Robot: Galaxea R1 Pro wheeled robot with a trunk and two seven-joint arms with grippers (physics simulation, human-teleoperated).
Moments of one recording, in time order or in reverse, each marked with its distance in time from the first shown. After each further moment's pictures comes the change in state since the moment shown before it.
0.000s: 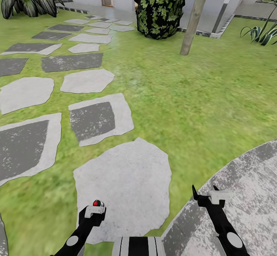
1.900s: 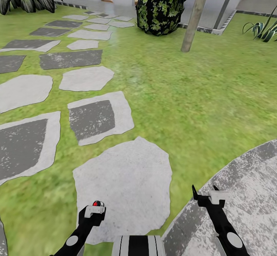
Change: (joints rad) left arm 0.000 0.002 0.000 -0.001 0.000 -0.002 0.000; right arm 0.000 0.000 0.000 0.000 0.000 0.000 0.000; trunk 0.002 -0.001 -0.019
